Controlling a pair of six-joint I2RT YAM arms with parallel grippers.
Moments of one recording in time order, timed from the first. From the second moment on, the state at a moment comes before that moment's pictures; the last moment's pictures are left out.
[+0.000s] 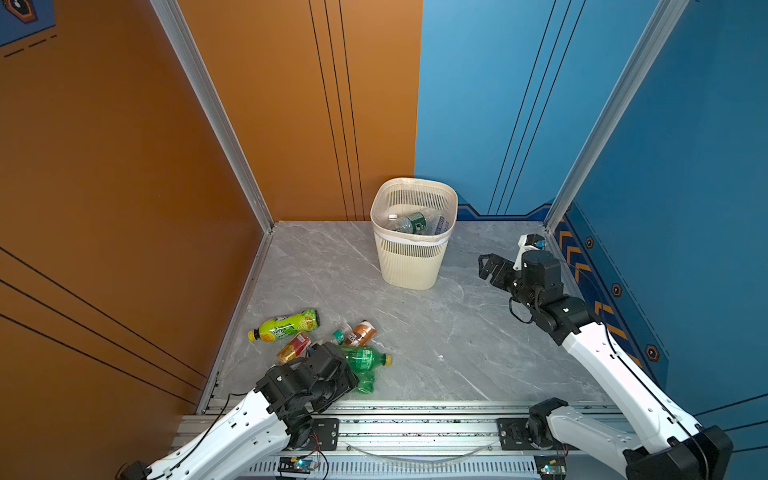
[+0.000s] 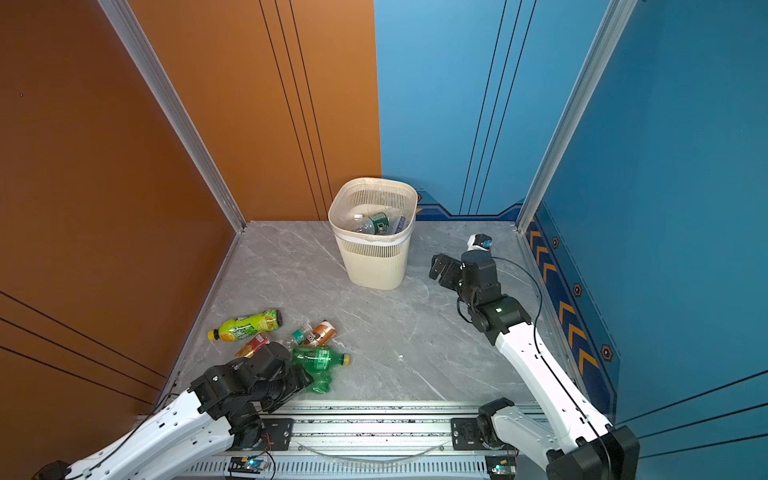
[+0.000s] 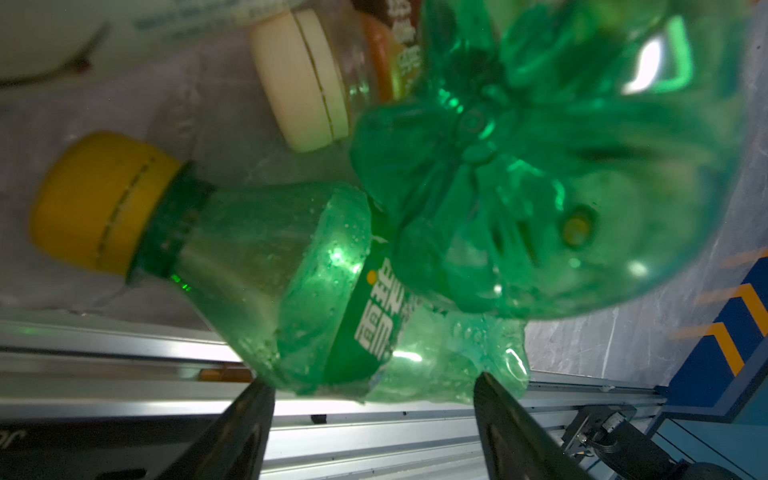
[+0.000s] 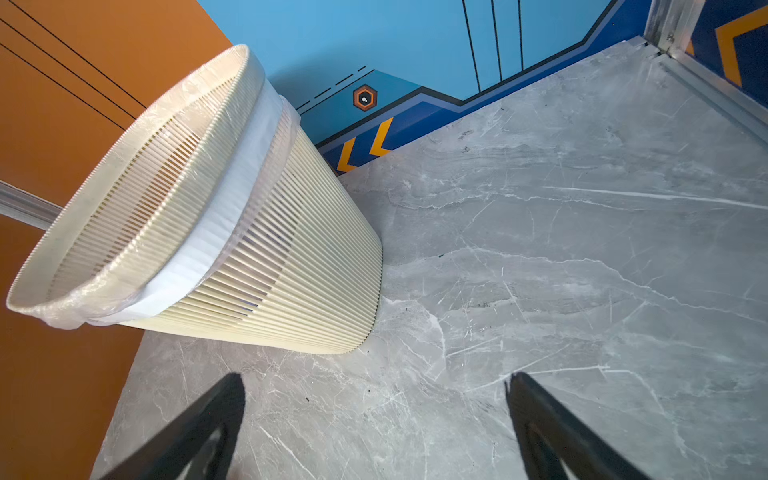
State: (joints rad) left arm -0.77 0.58 0.42 -0.97 0.07 -1.31; right arm 0.33 1.05 0.98 -0.40 0.12 0.61
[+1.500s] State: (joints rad) left arm -0.77 0.62 0.27 -0.62 -0.04 -1.45; right arm 0.30 1.05 0.95 -0.40 0.09 0.61
